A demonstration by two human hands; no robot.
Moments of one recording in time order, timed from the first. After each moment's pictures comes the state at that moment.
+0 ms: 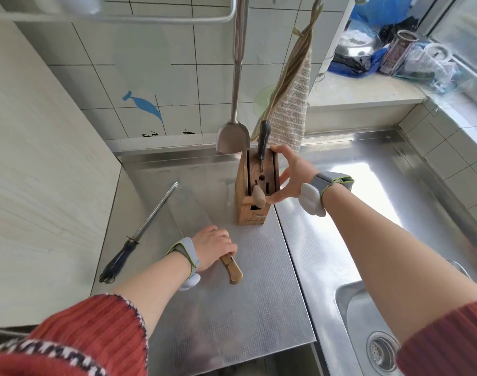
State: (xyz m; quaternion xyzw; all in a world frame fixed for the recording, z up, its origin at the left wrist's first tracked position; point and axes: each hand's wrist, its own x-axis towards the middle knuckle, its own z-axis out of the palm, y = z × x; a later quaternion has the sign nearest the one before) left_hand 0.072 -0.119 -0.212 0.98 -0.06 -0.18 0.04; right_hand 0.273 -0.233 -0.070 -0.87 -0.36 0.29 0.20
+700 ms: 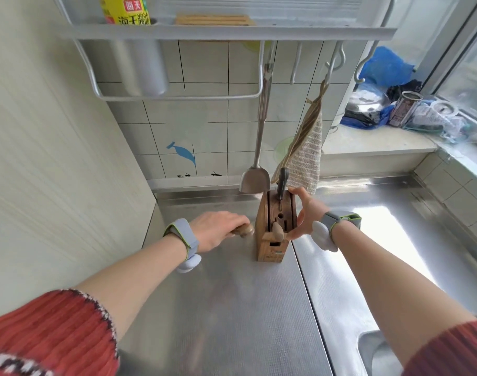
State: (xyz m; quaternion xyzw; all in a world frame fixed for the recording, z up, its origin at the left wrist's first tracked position) left_hand 0.072 -0.066 -0.084 0.99 0.04 -0.06 0.14; right_hand 0.270 -0.228 -0.070 -0.87 -0.36 0.28 0.17
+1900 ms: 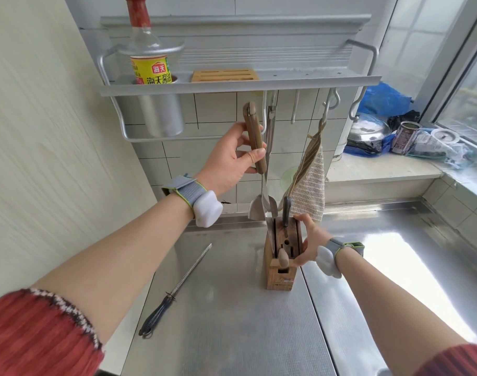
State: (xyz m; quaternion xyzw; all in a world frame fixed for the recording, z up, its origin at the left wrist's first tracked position) left_hand 0.113 -0.070 0.084 0.77 0.12 0.31 0.55; right_hand 0.270 -0.225 -0.071 -0.86 -0.37 0.30 0.19
